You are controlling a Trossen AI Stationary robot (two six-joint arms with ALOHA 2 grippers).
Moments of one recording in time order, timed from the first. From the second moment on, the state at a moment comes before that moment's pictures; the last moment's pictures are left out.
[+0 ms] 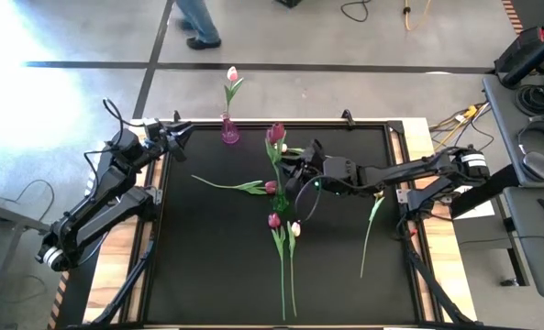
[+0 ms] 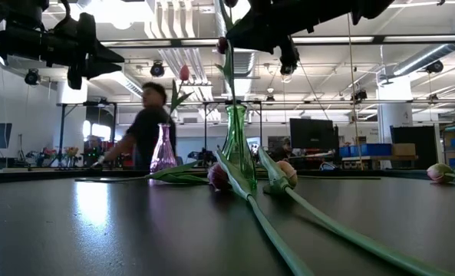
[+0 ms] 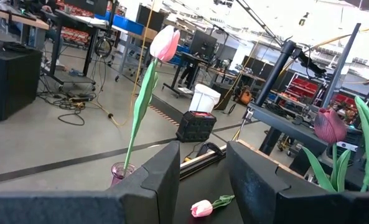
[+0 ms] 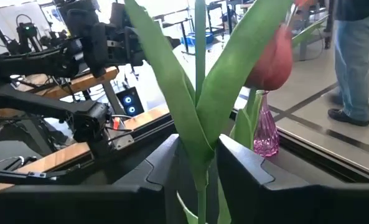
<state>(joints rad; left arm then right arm) 1.00 0.44 0.33 0.17 0.33 -0.34 0.00 1.51 0.93 0.45 0.44 0.29</state>
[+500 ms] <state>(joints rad) 1.00 0.44 0.33 0.16 0.33 -0.32 0.02 1.48 1.13 0.01 0.44 0.28</state>
